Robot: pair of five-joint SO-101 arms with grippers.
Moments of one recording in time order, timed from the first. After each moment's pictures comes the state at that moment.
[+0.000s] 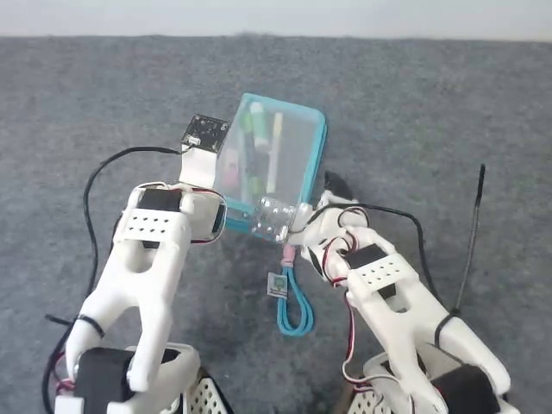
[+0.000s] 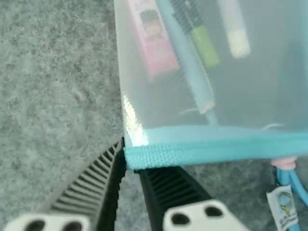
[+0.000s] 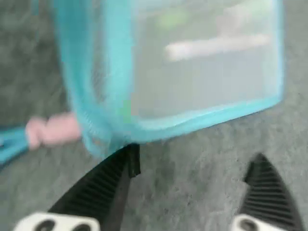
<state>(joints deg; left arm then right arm) -0.3 -18.2 44.4 57.3 -5.2 -27.3 -24.5 64.3 18.6 53.4</state>
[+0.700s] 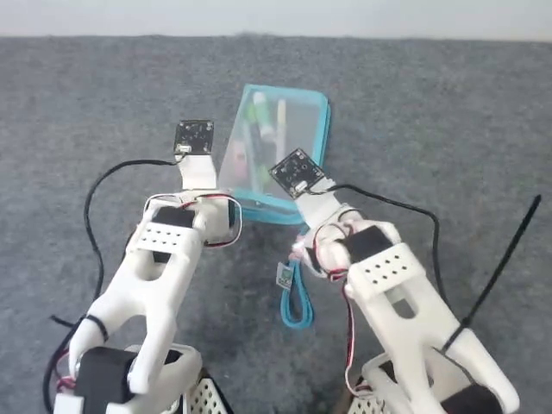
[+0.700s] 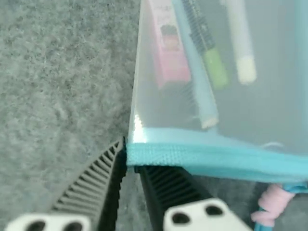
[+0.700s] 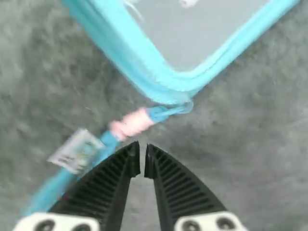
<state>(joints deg) 2.9 -18.2 53.8 36.7 14.6 -31.2 -31.6 50.5 52.7 8.8</state>
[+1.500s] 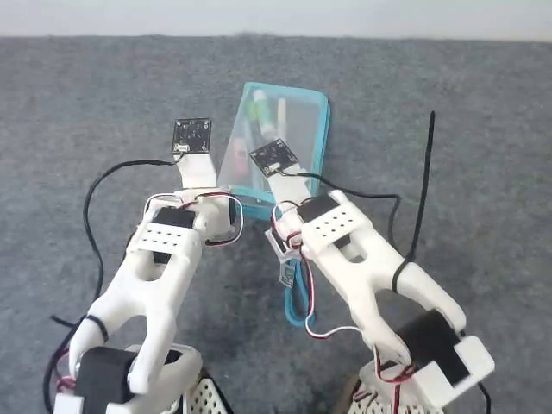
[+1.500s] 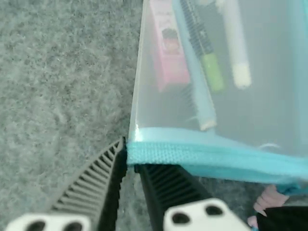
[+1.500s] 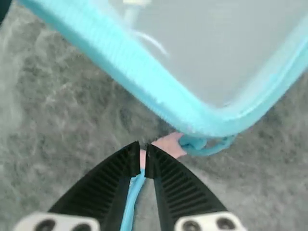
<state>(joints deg) 2.9 -18.2 53.9 35.8 15.5 -35.7 -4.0 32.4 55.3 -2.1</state>
